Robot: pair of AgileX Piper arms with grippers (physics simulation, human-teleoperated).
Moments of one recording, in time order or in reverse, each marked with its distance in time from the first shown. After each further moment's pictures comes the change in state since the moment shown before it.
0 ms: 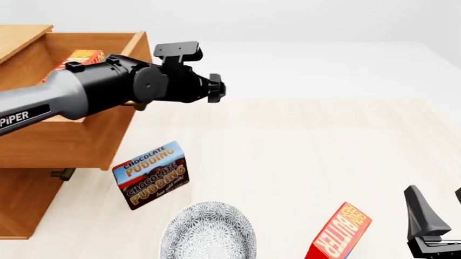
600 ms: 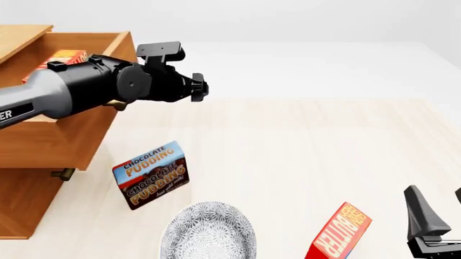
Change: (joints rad) left arm 0.076 -0.028 0.042 0.002 0.021; right arm 0.000 0.000 0.000 0.000 0.000
